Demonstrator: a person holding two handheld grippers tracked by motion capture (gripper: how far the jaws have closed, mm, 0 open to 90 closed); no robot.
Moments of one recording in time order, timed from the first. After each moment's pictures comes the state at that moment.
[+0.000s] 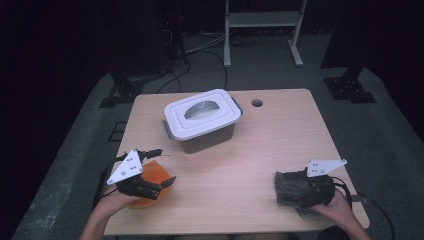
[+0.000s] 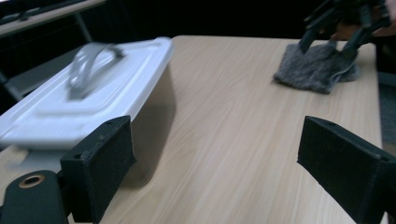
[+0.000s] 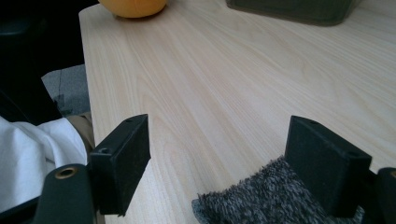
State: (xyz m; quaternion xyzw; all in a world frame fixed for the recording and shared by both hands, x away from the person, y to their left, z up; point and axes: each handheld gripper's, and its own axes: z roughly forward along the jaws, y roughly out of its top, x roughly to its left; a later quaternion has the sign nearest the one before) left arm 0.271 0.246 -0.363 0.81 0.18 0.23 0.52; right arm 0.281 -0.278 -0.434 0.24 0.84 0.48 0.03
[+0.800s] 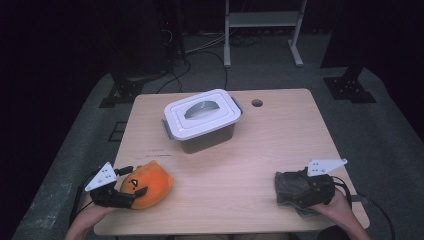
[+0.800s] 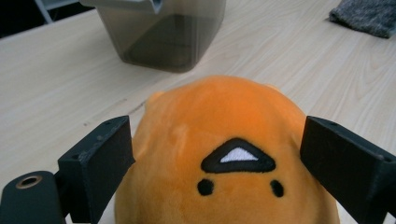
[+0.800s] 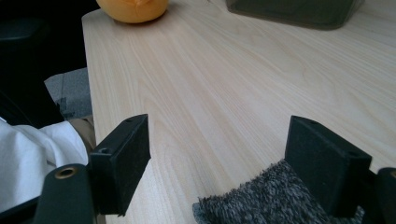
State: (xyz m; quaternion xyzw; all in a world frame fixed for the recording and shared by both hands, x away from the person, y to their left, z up) left arm 0.267 0.318 -0.426 0.81 0.30 0.18 0.47; right arm 0.282 -0.278 -0.434 0.24 0.84 0.49 0.03
